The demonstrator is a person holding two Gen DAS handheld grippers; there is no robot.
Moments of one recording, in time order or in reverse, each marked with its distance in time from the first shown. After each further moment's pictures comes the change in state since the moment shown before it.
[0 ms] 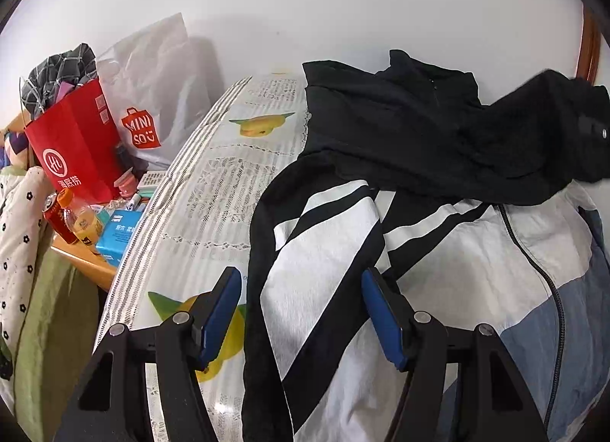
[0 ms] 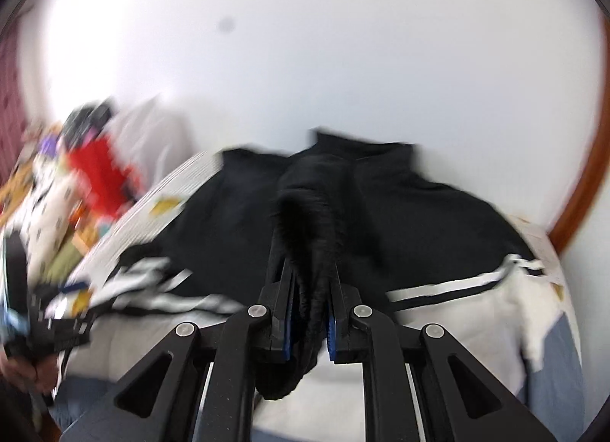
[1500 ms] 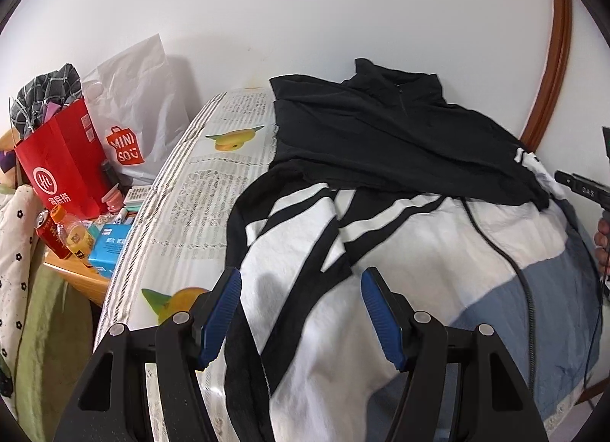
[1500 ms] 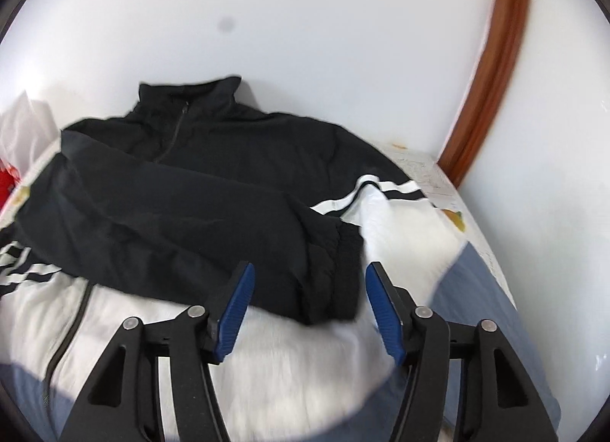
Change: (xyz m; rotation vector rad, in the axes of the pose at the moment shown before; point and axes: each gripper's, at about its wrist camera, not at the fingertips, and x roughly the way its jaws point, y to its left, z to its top) left arm -0.034 -0.014 -0.008 0.055 -0.041 -0.068; right arm 0.000 -0.100 -0.065 0.110 0.120 -0.367
